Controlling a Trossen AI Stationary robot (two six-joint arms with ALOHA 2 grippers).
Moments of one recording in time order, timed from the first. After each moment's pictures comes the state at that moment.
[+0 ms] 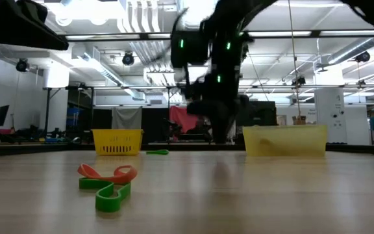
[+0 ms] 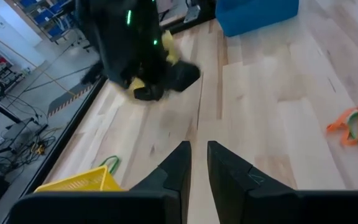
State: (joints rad) left arm -0.86 1.04 0.54 -0.29 -1.04 -0.30; right arm -0.07 2.10 1.54 -0.90 0.32 0.45
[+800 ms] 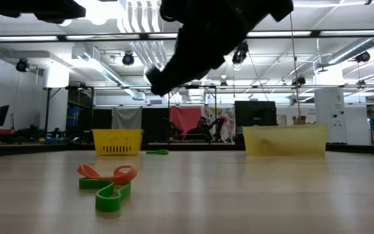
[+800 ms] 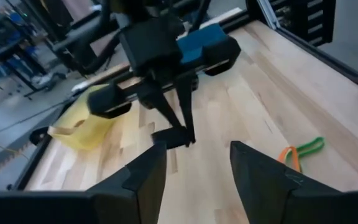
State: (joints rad) left arm -0.74 1.04 0.54 0.08 -0.72 0.10; right arm 0.24 1.91 1.29 -0.11 0.10 -0.02
